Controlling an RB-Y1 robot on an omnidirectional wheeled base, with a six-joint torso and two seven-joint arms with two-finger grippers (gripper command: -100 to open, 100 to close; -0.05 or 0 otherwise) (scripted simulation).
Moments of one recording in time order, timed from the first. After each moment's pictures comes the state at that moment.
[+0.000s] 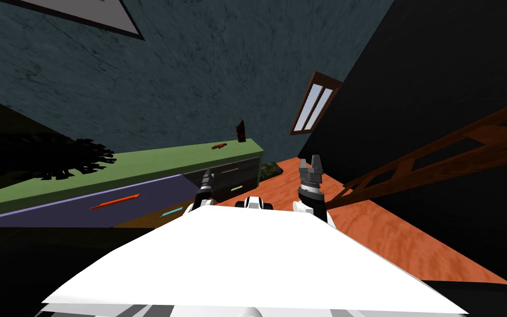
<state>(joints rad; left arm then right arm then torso) 0.36 0.13 0.24 -1.56 0.04 -0.49 0.02 0.54 -0.01 -0.04 -2.22 0.07 -0.59 0.04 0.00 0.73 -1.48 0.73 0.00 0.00</state>
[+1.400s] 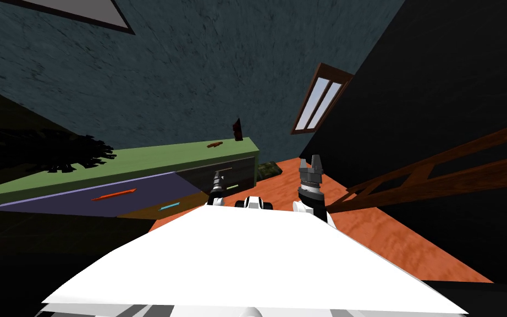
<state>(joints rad) 0.23 0.05 0.16 -1.29 0.16 -0.55 0.01 0.54 -0.01 -0.04 -2.22 0.07 -0.59 0.04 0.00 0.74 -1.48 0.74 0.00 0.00</state>
